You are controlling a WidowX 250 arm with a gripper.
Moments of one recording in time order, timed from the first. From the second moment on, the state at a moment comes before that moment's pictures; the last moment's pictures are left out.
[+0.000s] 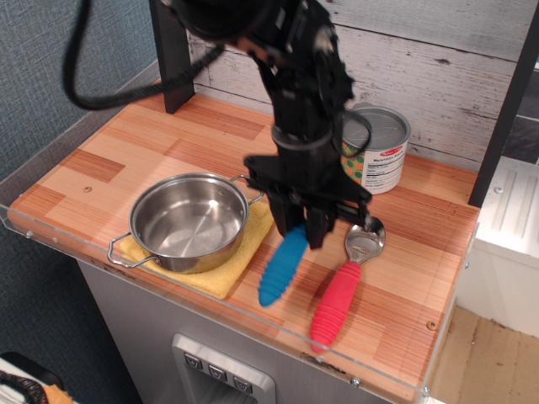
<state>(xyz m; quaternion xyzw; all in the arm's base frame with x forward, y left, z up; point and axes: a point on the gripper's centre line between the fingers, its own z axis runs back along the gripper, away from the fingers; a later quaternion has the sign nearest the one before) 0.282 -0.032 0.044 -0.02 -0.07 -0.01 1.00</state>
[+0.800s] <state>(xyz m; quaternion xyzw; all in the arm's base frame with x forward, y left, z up) 0.281 0.058 0.069 -0.02 -0.05 0.07 1.00</state>
